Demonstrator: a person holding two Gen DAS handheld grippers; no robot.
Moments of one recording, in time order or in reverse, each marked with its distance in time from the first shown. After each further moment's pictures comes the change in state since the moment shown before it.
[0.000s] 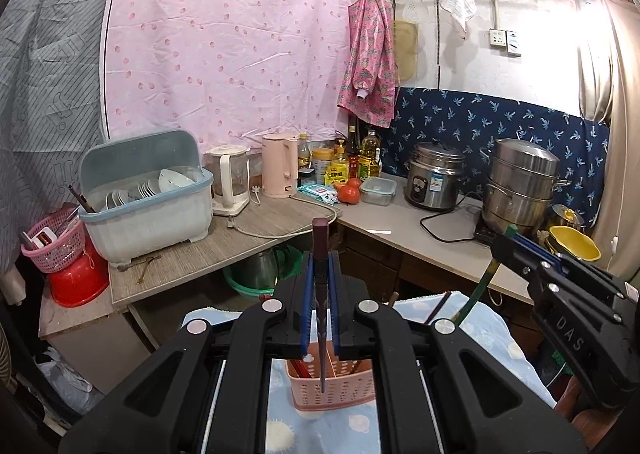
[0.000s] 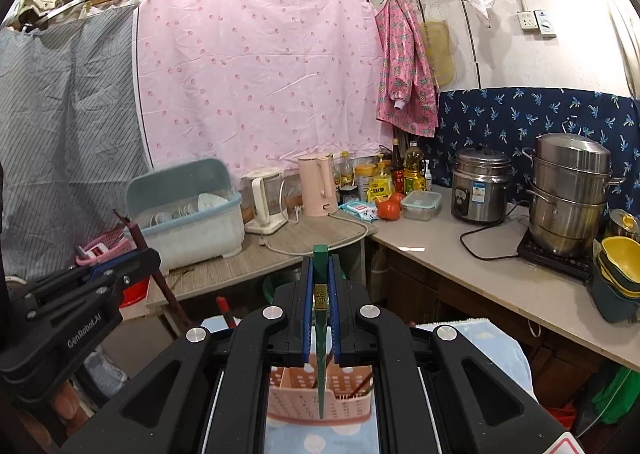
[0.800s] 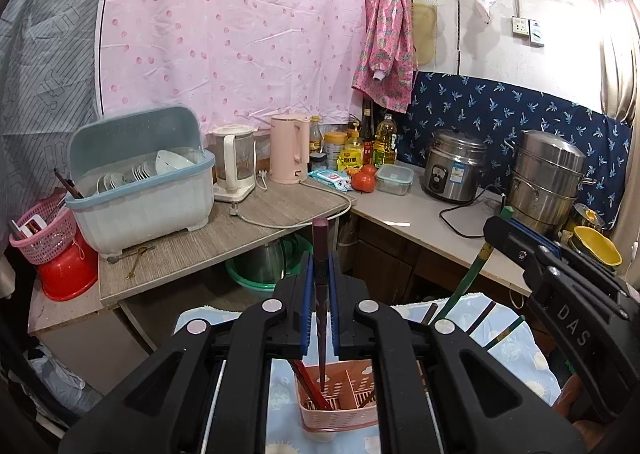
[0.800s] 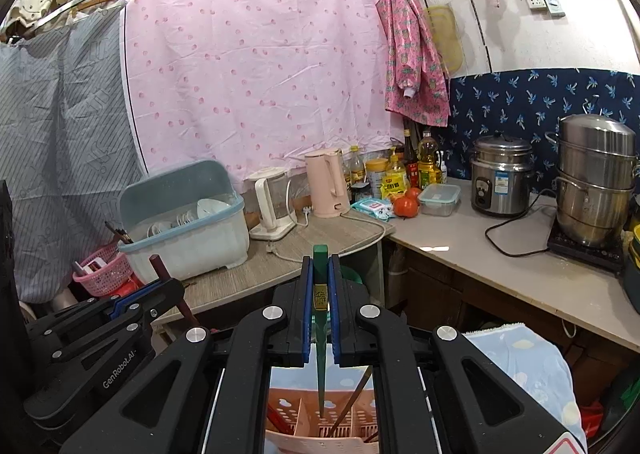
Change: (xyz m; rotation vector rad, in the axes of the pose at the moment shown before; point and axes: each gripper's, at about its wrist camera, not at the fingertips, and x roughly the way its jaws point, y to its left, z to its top) left arm 0.074 0.020 -0.010 -0.028 0.057 0.023; right arm 0.083 0.013 -0.004 0.048 0.017 0.036
